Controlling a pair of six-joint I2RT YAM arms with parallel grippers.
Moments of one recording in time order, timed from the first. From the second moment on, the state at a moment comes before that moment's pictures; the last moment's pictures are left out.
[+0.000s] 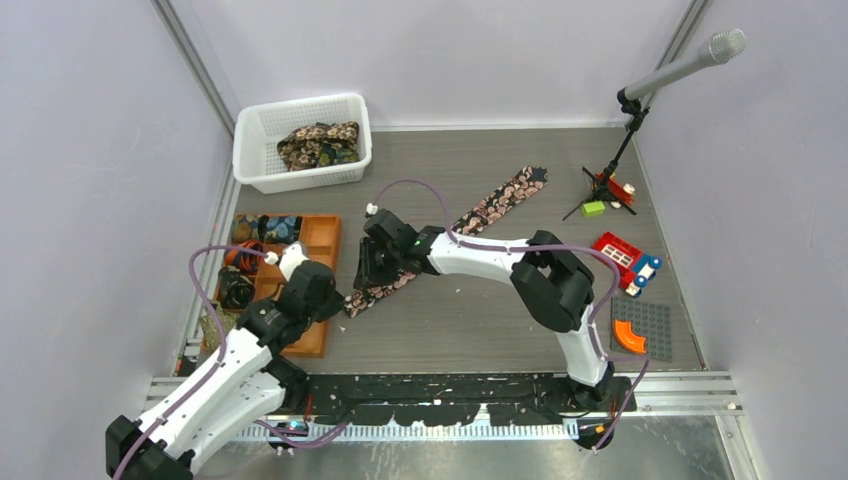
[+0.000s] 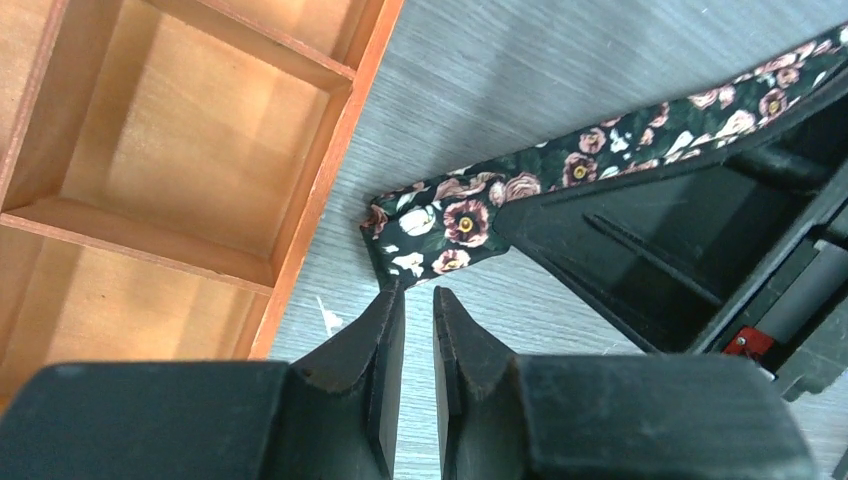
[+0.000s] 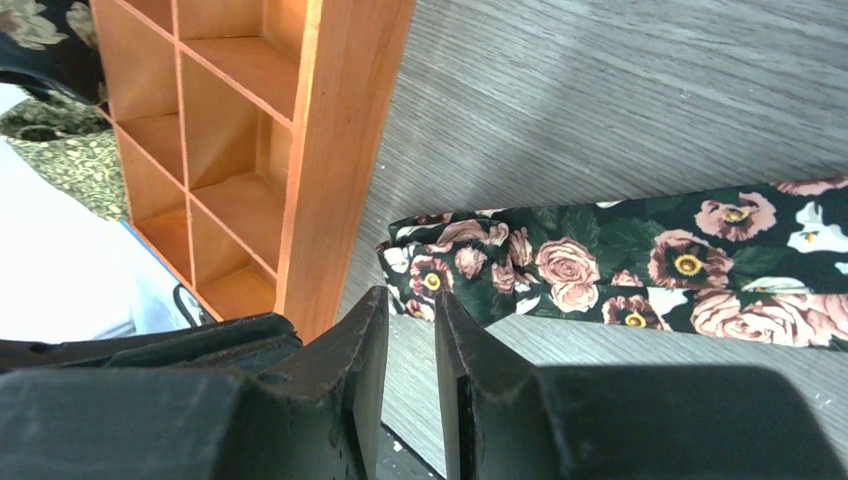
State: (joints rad) left arm -0.57 0.70 0.52 -0.68 -0.34 -0.97; right arm 1.00 2.03 1.48 -0.25 -0.18 0.88
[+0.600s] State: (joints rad) left arm -0.57 0.97 0.47 -0.52 -0.26 -0.91; right arm 0.96 2.11 1.50 -0.28 -0.21 0.83
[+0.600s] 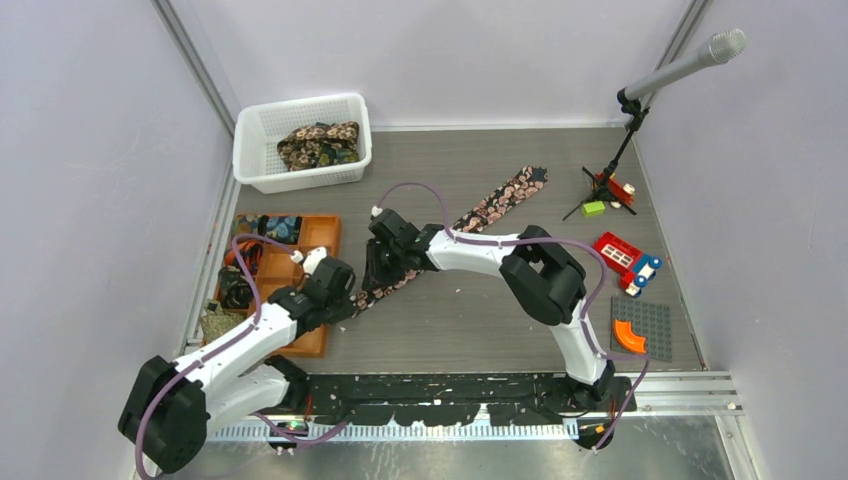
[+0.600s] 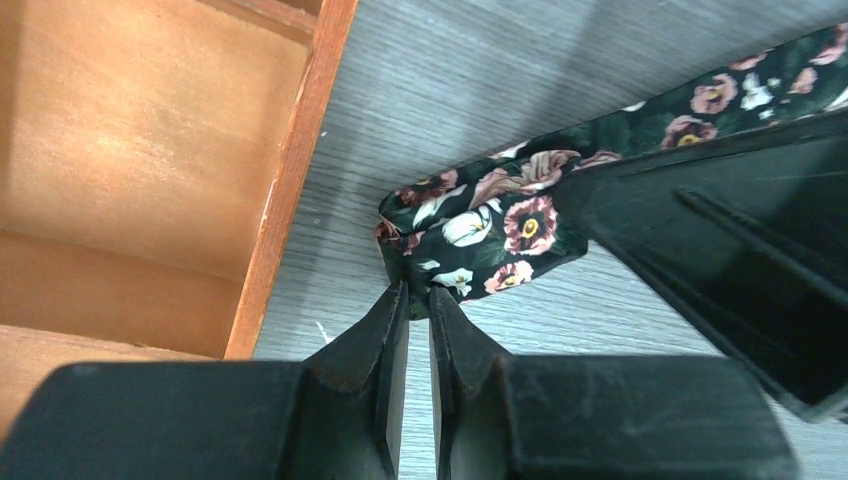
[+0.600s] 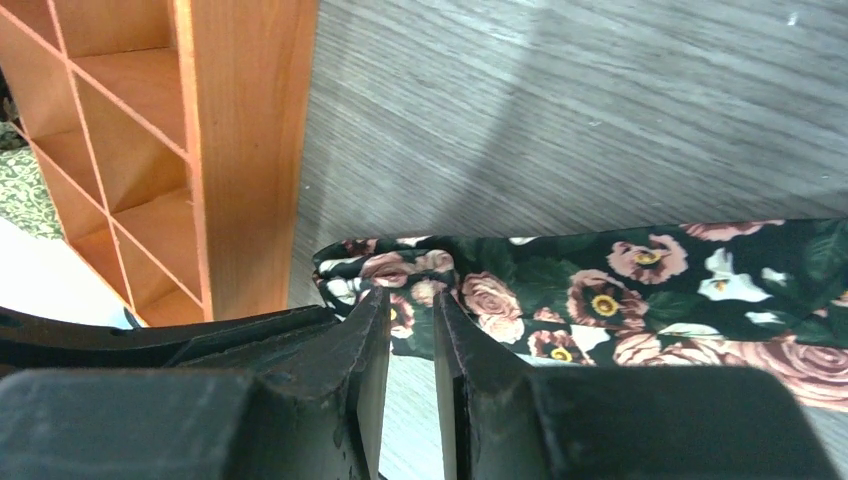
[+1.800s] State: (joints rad) left arm -0.50 1.20 0.77 -0.67 -0.30 -0.73; right arm 0.97 1.94 1.35 -0.28 -0.15 0.81
